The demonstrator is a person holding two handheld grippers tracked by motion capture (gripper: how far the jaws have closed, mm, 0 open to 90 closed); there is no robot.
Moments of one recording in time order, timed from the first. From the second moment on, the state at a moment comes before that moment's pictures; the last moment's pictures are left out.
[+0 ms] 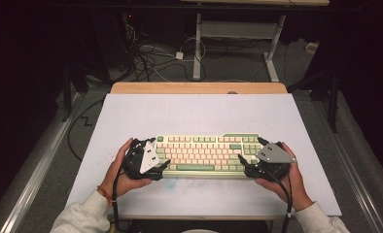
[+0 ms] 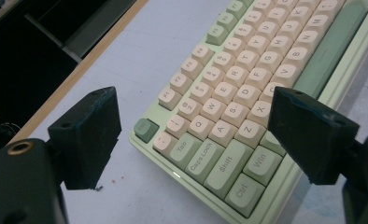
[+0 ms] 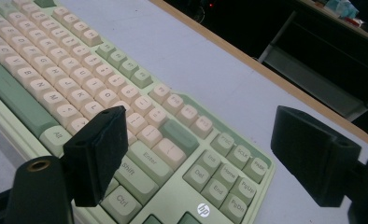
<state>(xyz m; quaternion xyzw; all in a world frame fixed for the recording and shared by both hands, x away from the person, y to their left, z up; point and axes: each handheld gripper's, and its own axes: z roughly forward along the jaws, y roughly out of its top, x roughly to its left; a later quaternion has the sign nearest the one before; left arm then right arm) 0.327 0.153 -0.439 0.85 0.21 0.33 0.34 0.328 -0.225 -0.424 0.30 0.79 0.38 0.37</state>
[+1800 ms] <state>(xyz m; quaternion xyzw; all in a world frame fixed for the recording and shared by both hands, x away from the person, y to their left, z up) 0.301 0.201 -0.460 0.85 0.25 0.33 0.32 0.310 -0.261 -0.432 0.31 0.79 0.36 0.39</state>
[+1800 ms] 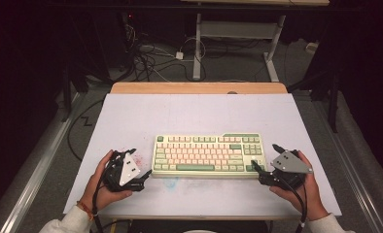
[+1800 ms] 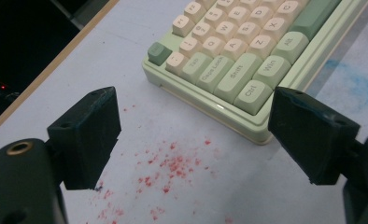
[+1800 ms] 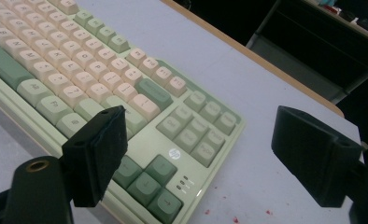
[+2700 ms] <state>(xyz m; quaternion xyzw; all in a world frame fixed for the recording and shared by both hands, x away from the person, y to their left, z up) 0.294 0.221 -0.472 0.86 0.26 0.31 0.31 0.299 -0.285 -0.448 0.34 0.79 0.34 0.38</state>
